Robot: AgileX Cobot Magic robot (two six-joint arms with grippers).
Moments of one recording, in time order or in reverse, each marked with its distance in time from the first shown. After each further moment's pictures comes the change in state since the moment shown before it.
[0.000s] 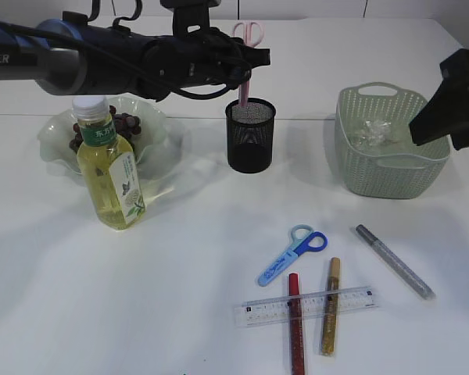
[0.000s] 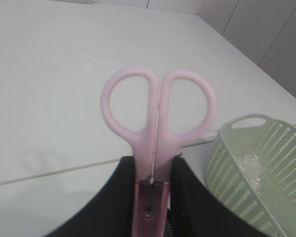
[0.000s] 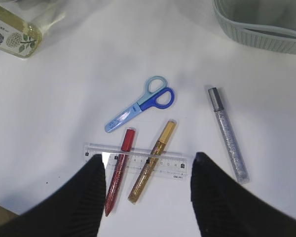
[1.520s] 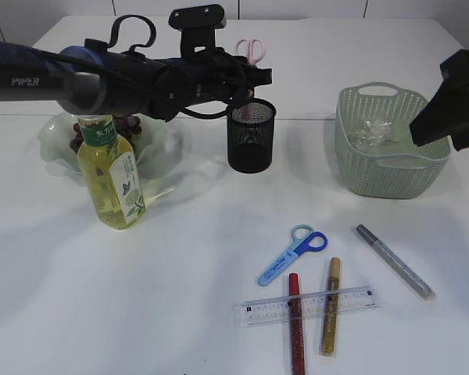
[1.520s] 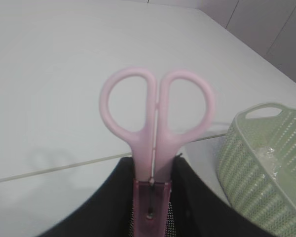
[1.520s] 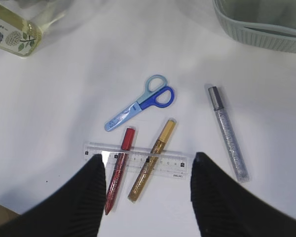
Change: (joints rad) left arm 0.006 0.084 -0.030 0.021 -0.059 0.000; right arm 0.000 0.000 0.000 0.000 0.003 0.000
